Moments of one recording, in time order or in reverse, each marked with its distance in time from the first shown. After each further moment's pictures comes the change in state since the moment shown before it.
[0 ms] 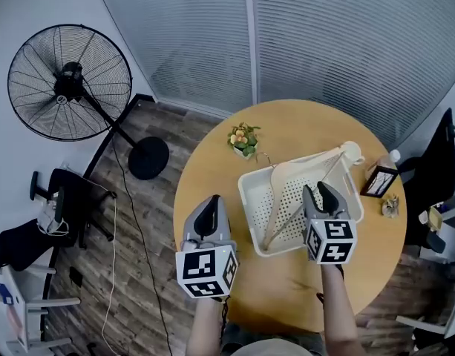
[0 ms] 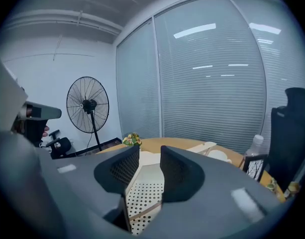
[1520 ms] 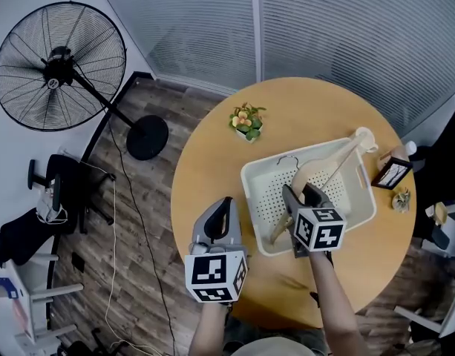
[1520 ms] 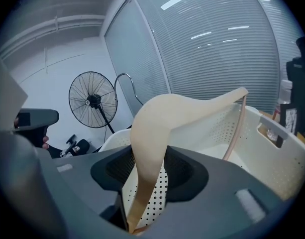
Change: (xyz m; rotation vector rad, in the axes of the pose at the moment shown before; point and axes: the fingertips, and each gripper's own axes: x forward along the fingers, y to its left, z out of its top) left arm 0.019 -0.012 -0.052 -0.020 0.124 -0.036; right arm 0.062 0.046 -0.082 0.200 0.223 0.175
